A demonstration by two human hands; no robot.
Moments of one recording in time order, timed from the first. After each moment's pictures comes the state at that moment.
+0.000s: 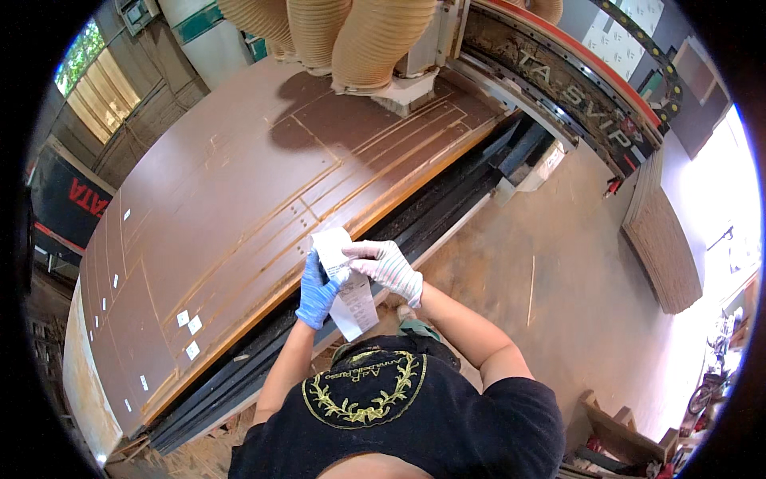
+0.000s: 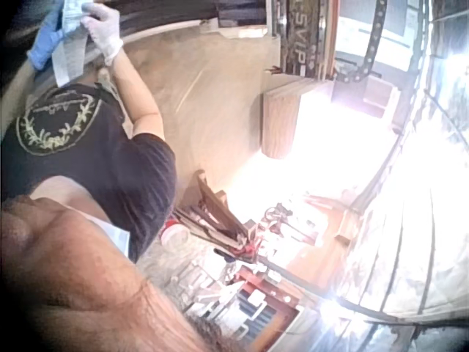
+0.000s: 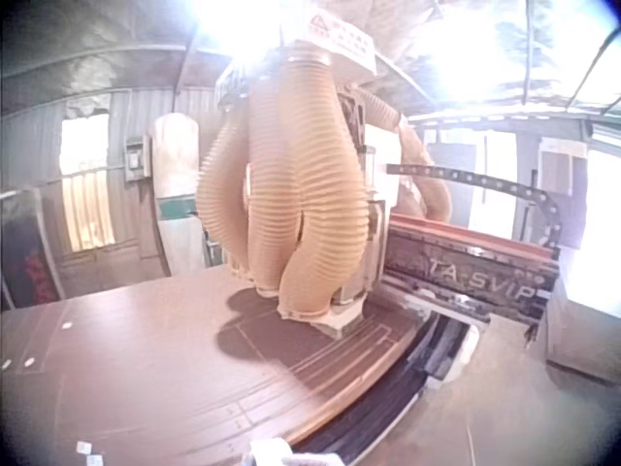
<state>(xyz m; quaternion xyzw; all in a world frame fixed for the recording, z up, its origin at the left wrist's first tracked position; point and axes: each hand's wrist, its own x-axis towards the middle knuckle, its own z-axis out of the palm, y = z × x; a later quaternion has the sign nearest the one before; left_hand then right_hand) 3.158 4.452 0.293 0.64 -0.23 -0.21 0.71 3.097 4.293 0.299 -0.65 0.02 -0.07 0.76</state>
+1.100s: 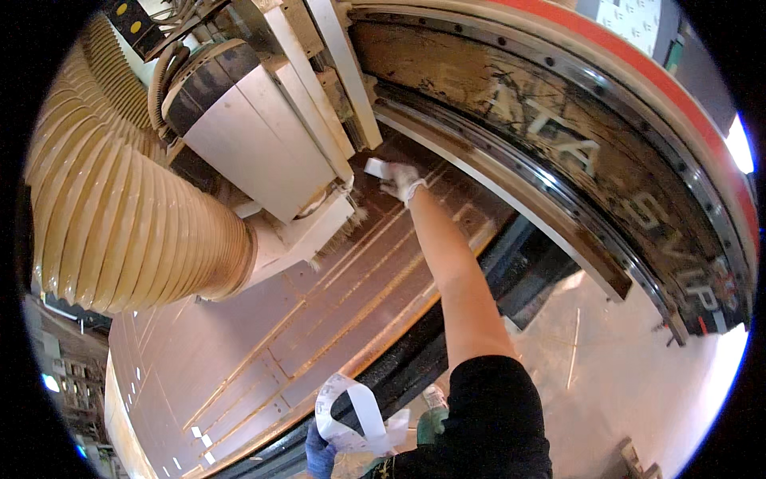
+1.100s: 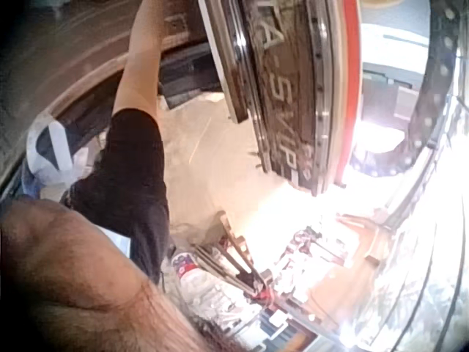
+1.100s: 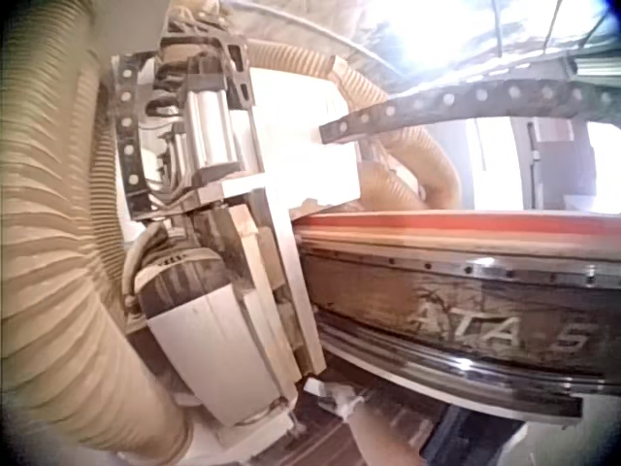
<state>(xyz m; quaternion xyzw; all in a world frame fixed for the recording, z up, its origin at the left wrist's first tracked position) 3.163 4.267 0.201 0.73 0.00 -0.23 0.64 3.521 3.721 0.104 -0.39 0.31 -0.11 0.86</state>
